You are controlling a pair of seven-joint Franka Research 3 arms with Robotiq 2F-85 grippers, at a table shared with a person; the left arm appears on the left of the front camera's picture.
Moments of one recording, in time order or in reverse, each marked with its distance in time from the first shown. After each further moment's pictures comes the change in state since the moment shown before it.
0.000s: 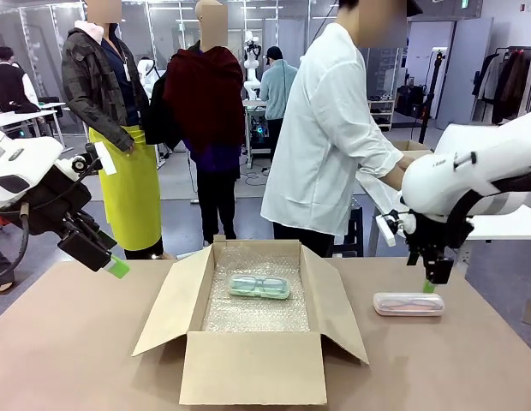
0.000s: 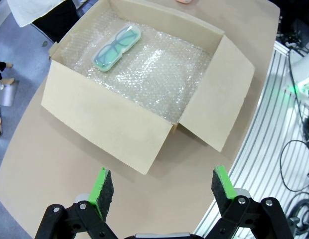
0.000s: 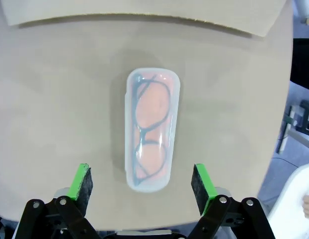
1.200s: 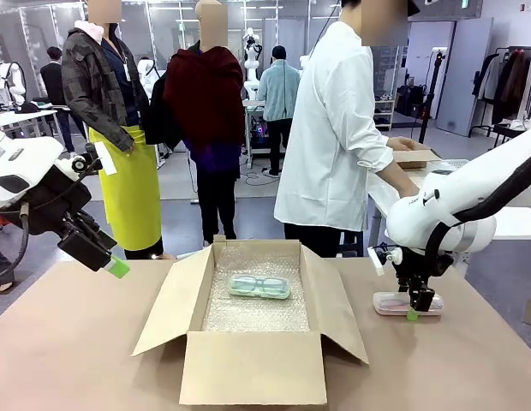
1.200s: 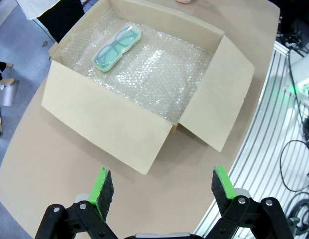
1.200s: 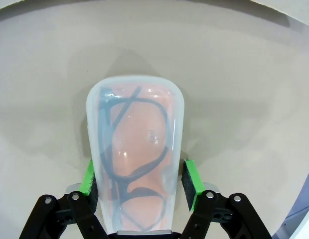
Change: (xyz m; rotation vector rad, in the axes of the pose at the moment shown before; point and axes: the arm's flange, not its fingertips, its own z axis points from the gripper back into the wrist) left arm 0.000 0.000 0.000 0.000 0.000 0.000; right arm -0.008 -0.026 -0.087 0.059 -0.018 -0.031
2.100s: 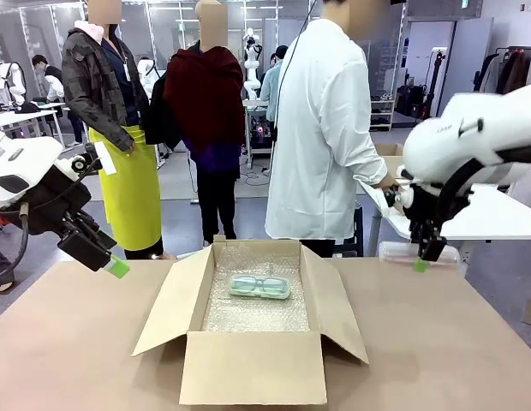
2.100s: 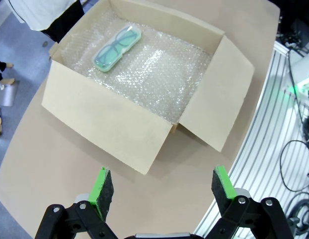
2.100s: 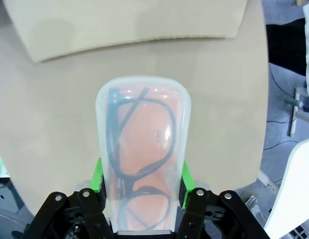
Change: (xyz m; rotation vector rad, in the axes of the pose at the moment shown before) left arm 0.000 0.000 0.000 0.000 0.000 0.000; right arm 0.036 0.047 0.169 -0.047 -0.014 -0.131
